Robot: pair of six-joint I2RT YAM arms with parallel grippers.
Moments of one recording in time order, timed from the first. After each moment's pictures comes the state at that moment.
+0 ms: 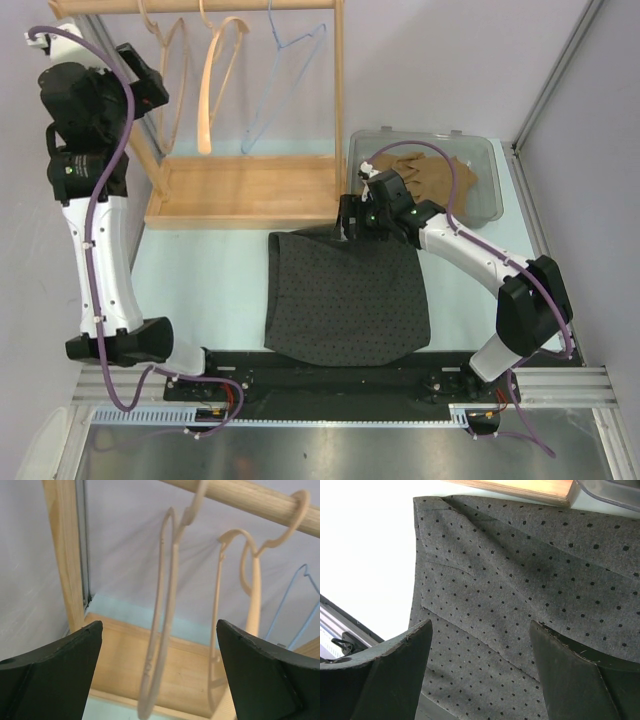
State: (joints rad) left arm 0.09 1.46 2.08 -0.63 -0.07 -0.24; right arm 0.62 1.59 1.26 -0.41 -0.17 0.53
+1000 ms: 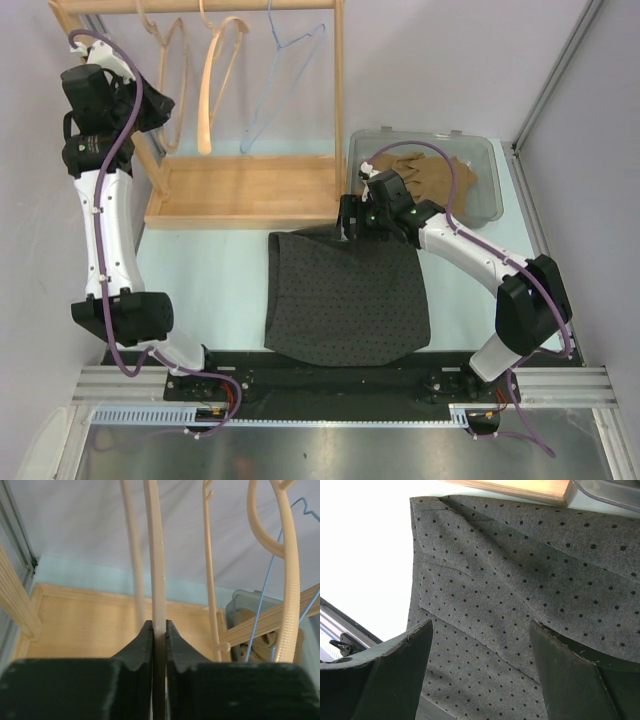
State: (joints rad) left arm 0.19 1.60 2.03 -0.66 0.29 -0.28; right arm 0.61 1.60 1.26 -0.41 -0.17 0.53
